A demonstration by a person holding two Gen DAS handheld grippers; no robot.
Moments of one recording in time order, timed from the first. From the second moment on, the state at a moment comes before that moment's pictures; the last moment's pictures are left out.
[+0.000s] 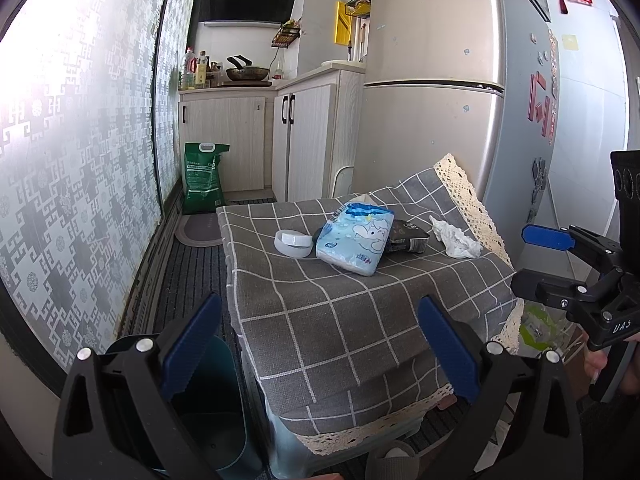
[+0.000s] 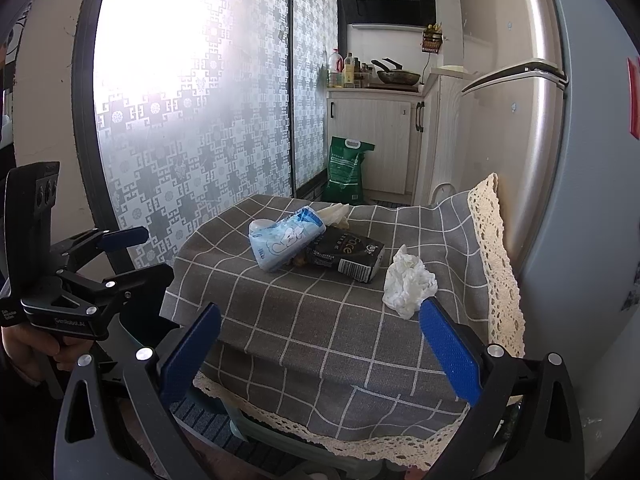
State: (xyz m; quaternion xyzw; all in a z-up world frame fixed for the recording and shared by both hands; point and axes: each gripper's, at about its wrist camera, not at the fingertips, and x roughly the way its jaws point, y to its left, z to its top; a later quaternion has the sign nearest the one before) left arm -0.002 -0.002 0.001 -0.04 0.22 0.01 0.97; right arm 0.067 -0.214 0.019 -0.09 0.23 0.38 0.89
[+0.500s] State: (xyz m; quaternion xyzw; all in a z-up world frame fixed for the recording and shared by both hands) left arm -0.002 -0.002 0.000 -0.03 0.22 0.01 0.97; right arm 0.066 -0.213 0.018 -0.09 0.23 0.38 0.89
